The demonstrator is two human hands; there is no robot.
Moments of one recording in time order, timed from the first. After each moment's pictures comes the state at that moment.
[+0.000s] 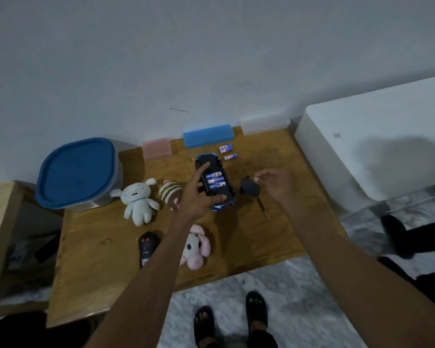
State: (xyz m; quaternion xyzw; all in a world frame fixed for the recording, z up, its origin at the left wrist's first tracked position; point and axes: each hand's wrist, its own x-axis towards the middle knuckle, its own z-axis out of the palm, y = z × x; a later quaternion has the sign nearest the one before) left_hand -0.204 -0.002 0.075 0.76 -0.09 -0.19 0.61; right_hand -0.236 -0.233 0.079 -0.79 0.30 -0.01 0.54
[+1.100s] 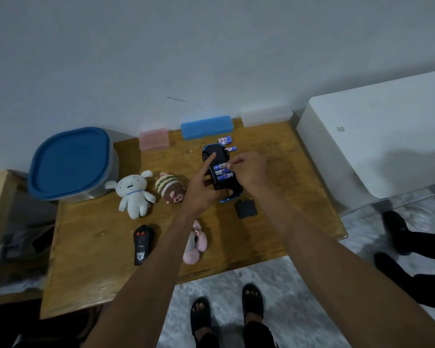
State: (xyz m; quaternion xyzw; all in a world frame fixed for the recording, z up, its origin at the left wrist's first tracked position) left_hand -0.200 -0.020 0.060 0.75 -0.11 -0.19 0.62; right_hand -0.199 -0.177 0.091 -0.87 0.24 -0.03 0.43
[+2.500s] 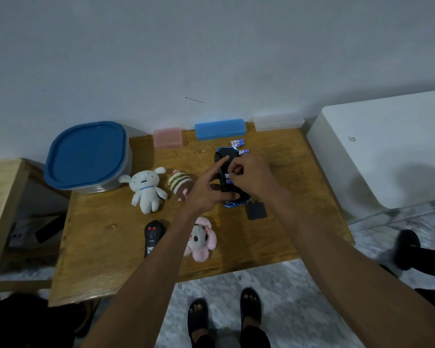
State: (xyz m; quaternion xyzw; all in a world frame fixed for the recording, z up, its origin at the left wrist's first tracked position) left_hand -0.199 0.006 0.072 0.70 -0.12 -0.26 0.65; right_hand -0.212 -0.160 0.119 -0.94 0.03 0.02 0.34
